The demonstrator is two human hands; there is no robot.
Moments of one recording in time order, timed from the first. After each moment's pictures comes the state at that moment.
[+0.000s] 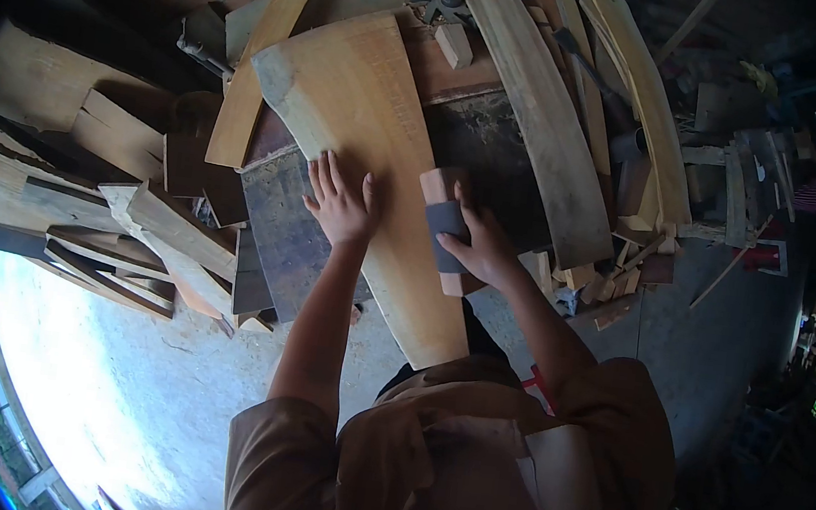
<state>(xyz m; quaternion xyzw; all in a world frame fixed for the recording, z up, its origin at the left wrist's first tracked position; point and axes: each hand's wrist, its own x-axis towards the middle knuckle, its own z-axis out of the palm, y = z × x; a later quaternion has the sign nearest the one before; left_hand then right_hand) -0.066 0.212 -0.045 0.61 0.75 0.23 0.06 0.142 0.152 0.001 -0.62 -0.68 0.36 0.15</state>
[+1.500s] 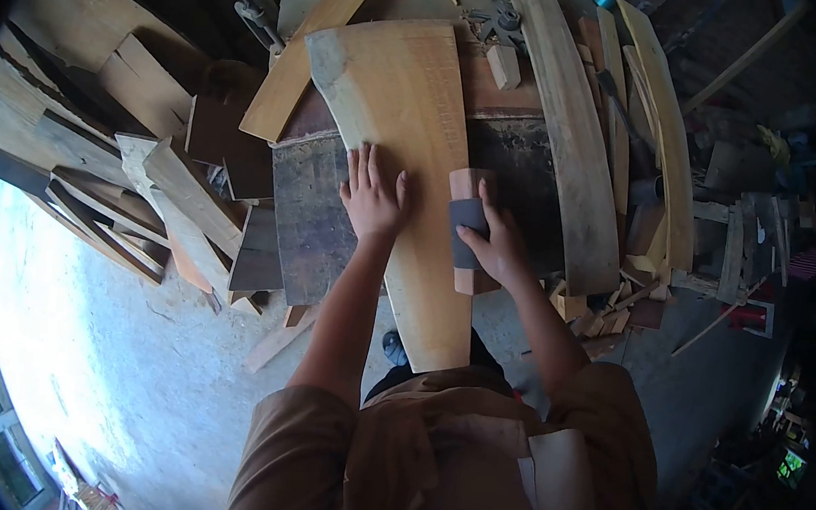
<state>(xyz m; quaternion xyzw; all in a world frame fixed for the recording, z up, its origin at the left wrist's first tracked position) -0.065 0.212 -0.046 0.59 0.76 0.27 0.06 0.126 0.177 0.015 -0.64 -0.67 0.35 0.13</state>
